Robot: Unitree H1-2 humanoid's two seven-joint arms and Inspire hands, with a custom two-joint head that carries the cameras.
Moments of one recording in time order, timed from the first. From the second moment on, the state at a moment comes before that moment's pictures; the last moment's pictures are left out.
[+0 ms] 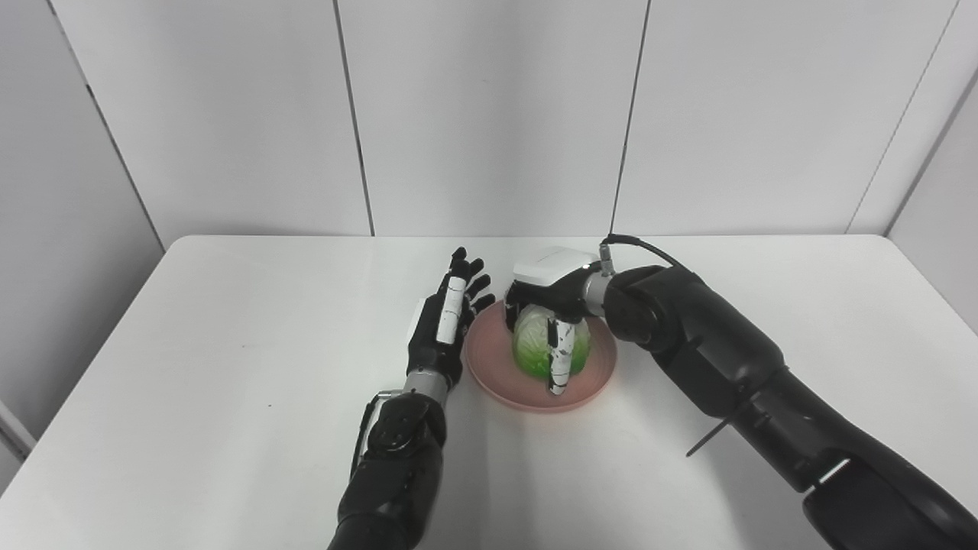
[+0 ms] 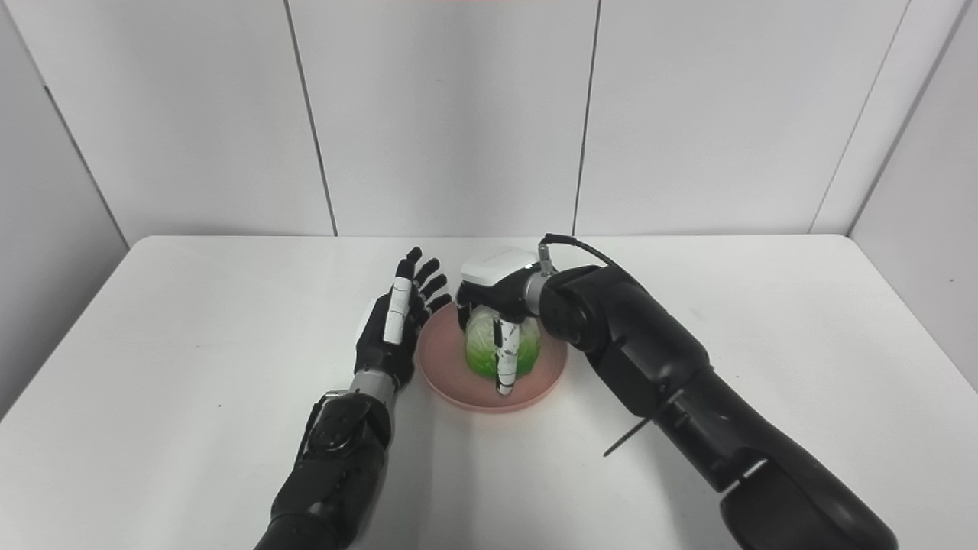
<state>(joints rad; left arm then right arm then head) -0.65 -0.11 0.10 0.86 -0.17 -0.27 -0.07 -0.97 -0.28 0.61 0.47 -0.83 0.03 0.63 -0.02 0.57</state>
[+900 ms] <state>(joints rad) -0.65 -0.11 0.11 0.85 -0.17 -0.26 -0.09 -0.99 -0.39 0.58 0.30 -0.75 0.03 0.81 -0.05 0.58</state>
